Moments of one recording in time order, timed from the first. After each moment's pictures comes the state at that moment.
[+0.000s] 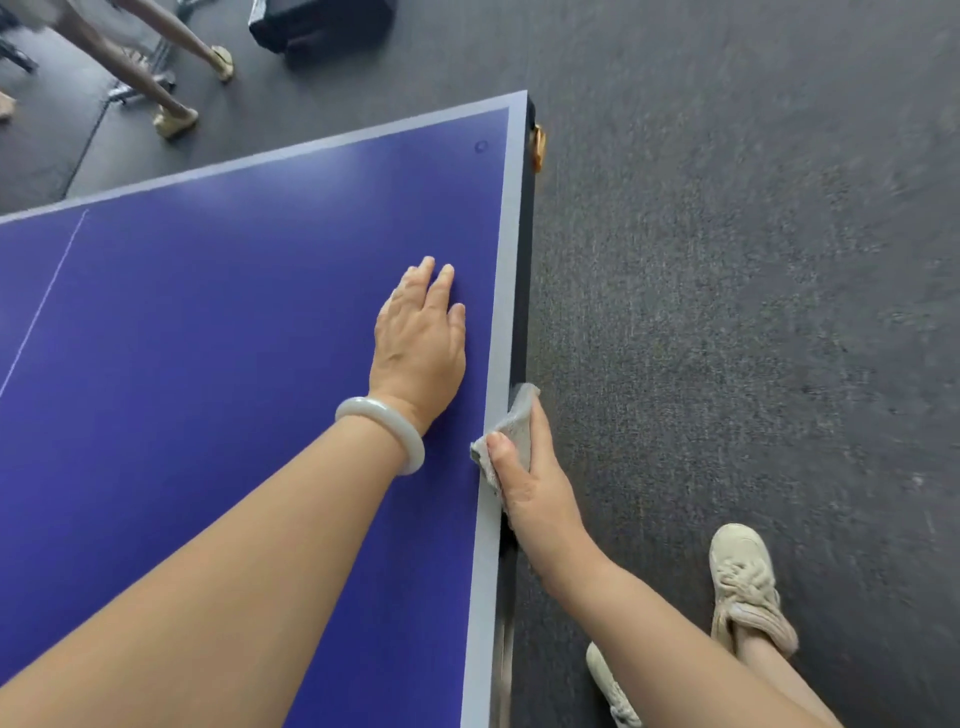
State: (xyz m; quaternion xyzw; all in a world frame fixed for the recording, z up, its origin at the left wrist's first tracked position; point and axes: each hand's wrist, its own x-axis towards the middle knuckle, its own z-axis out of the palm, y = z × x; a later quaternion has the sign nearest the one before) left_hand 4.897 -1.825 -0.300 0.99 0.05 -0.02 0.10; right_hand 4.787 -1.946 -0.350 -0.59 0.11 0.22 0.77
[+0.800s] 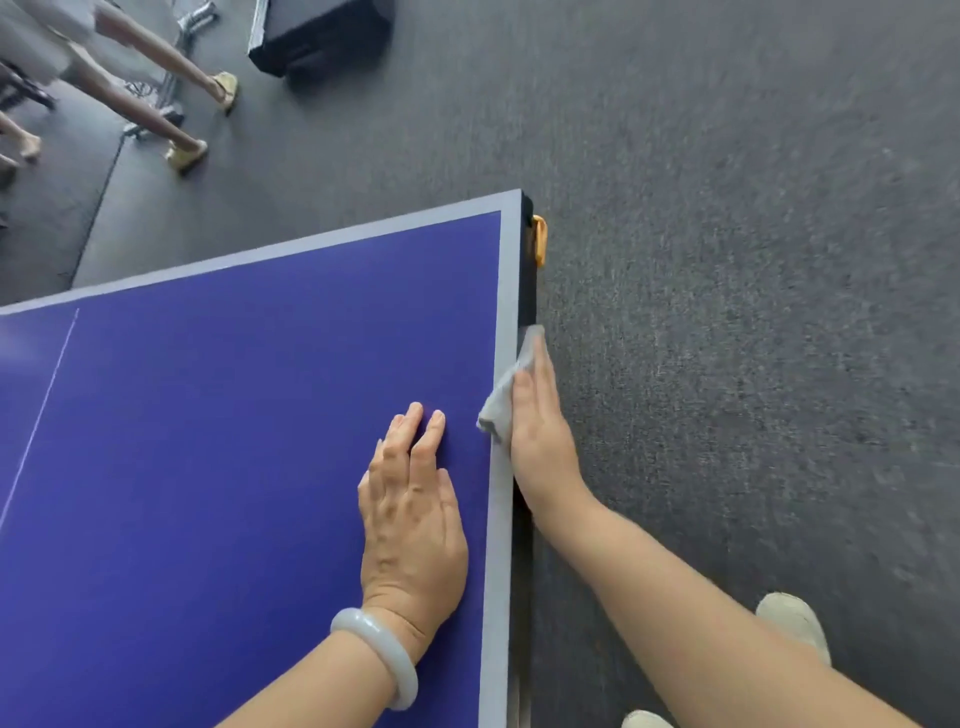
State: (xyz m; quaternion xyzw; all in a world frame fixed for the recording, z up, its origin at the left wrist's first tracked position) left_hand 4.901 -1.834 -0.305 0.99 0.11 0.00 0.11; right_hand 4.980 -1.935 -0.349 -0.62 0.08 0.13 0.77
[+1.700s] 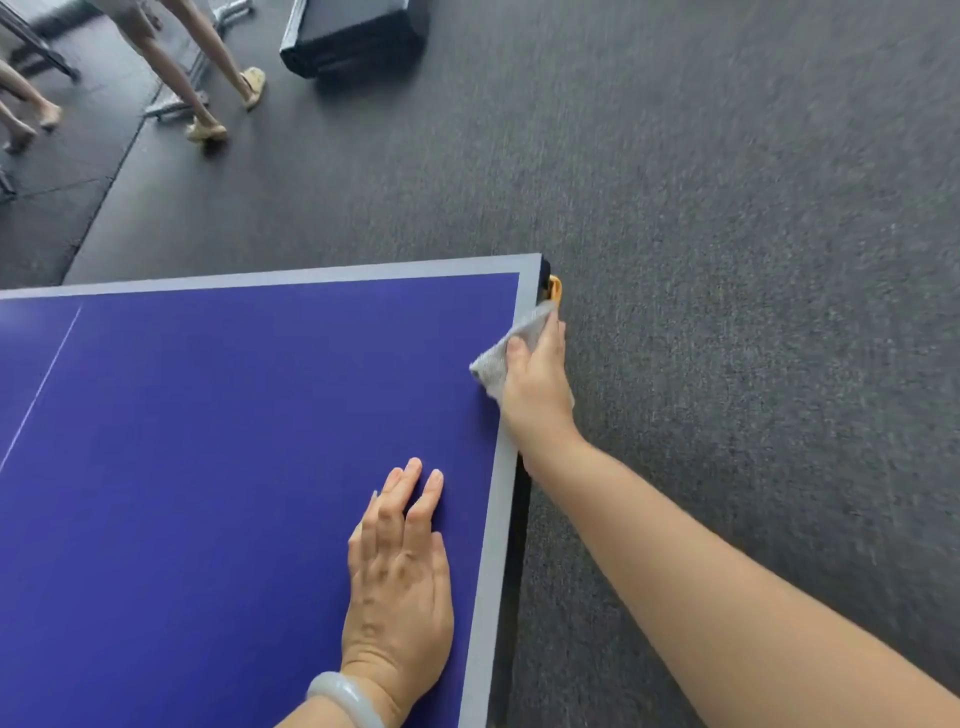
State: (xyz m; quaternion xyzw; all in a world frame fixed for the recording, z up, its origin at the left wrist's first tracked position) left_hand 4.904 -1.835 -0.305 0.99 0.10 0.00 0.06; right_hand 5.080 -1.933 -0.326 -0.70 0.13 0.17 0.68
